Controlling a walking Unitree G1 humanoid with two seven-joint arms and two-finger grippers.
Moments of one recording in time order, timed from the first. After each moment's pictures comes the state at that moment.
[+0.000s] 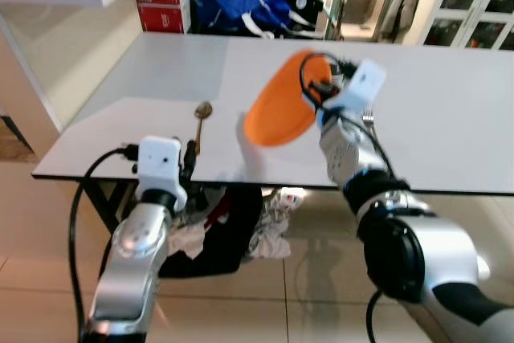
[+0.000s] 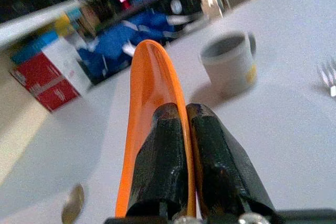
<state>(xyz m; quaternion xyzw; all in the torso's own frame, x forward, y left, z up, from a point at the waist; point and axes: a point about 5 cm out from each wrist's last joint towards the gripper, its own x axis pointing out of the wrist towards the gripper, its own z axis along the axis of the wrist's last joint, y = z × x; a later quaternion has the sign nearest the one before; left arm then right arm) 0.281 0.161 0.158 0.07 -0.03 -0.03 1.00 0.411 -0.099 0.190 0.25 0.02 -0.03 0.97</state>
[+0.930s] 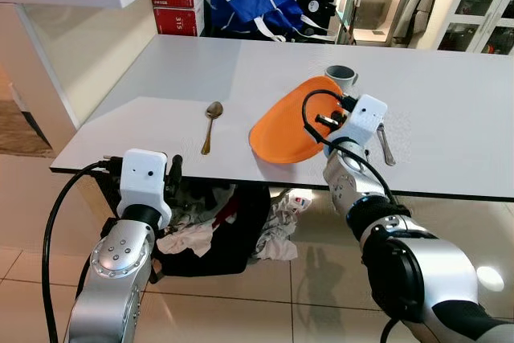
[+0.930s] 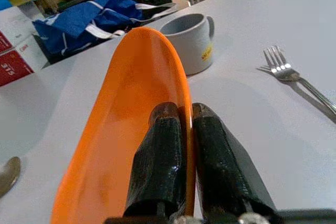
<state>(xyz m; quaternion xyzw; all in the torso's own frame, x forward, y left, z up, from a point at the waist) 0.258 0.172 0.158 0.08 0.01 -0.02 1.00 0.396 -0.118 0.149 0.16 0.04 -0.10 0.98</state>
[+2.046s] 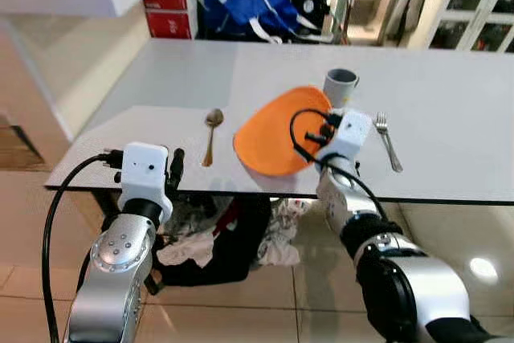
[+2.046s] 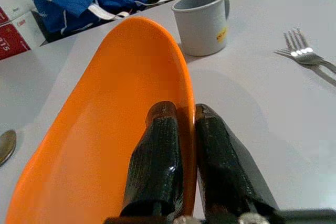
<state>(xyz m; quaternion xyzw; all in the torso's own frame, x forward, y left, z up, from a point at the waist) 0.261 0.171 0.164 0.09 0.00 -0.02 1.00 0.382 -0.105 0.121 0.12 0.07 -0.07 0.99</state>
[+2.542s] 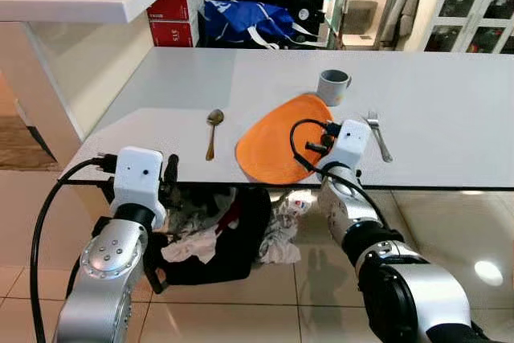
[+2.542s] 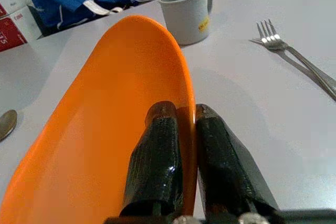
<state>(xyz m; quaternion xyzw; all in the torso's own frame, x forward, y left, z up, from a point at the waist) 0.253 0.178 0.165 0.10 0.02 -0.02 0.99 0.377 -0.107 0.109 0.11 0.08 -0.07 0.99</state>
